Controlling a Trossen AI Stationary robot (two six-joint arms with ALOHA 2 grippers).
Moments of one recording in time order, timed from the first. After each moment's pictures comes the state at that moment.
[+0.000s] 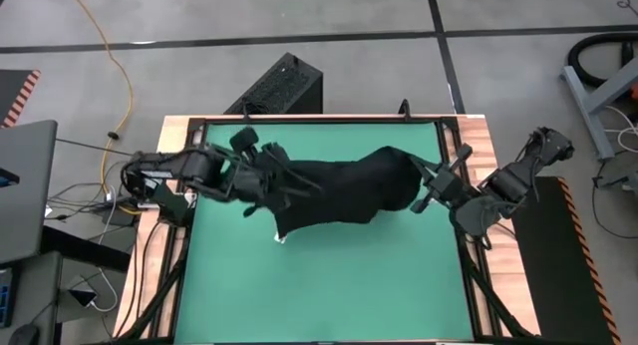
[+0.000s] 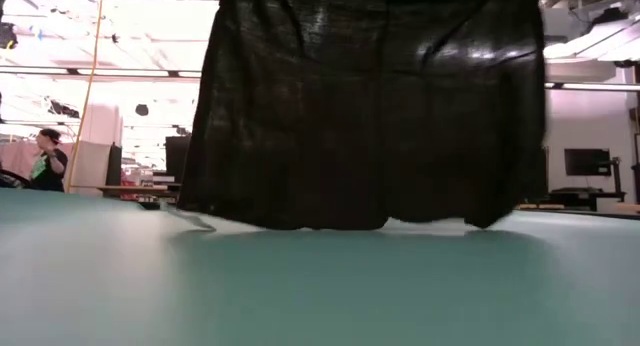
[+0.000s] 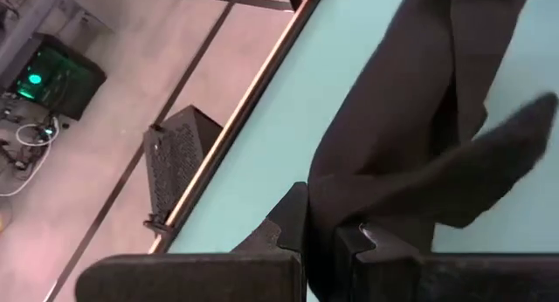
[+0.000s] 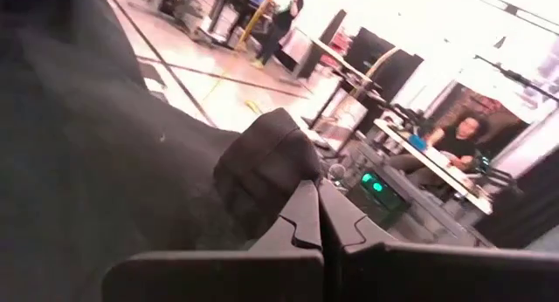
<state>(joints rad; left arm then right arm) -0.26 1.76 2.26 -1.56 -0.77 -0.46 0.68 0.95 1.10 -0.70 1.47 0.07</state>
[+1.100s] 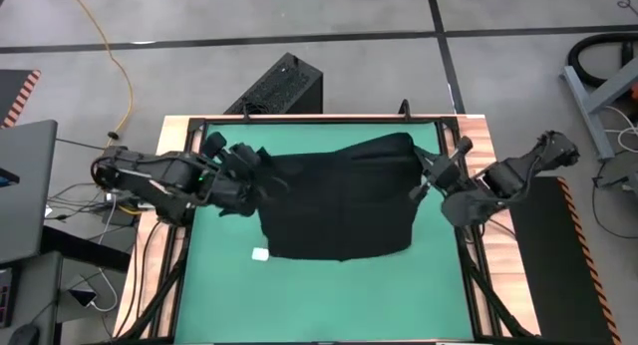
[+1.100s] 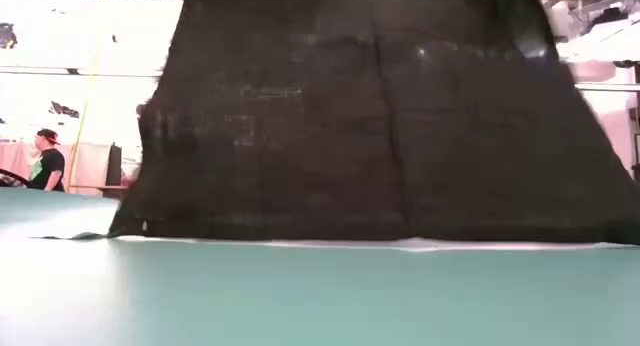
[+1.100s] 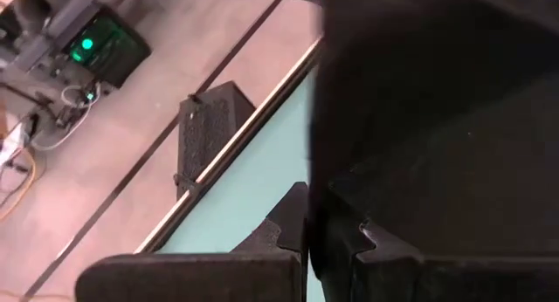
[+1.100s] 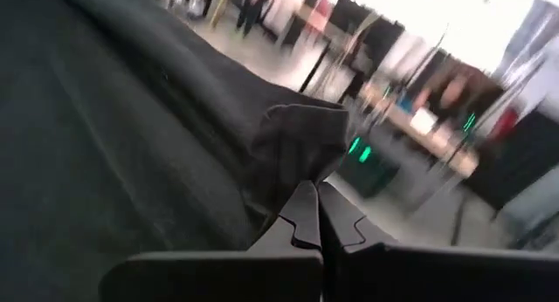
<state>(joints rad) -0.26 1.44 1.71 -1.50 -0.88 -0.73 0.51 0.94 1.10 -1.01 1.37 0.38</state>
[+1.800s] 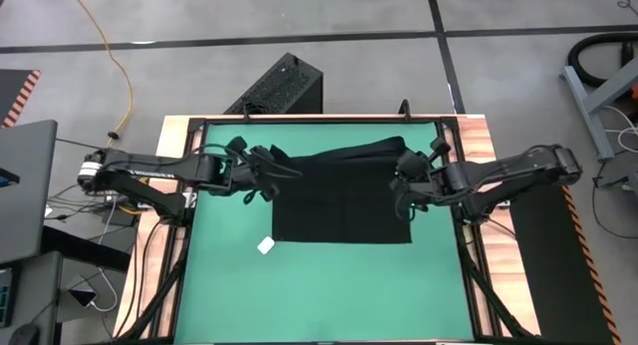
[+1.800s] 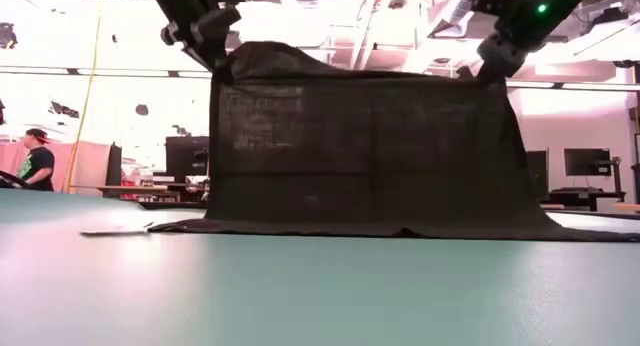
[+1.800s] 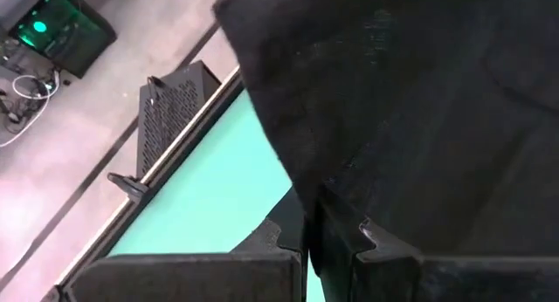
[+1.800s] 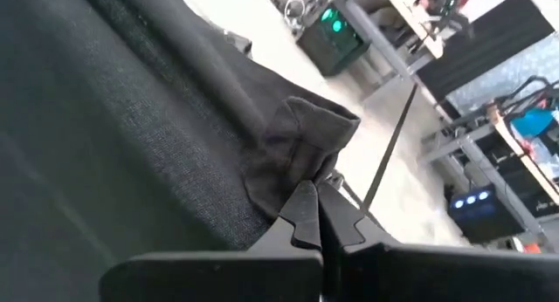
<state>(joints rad) 0.00 1.28 1.09 -0.80 -0.71 -0.38 0.13 1.11 0.93 -1.06 1.13 0.50</state>
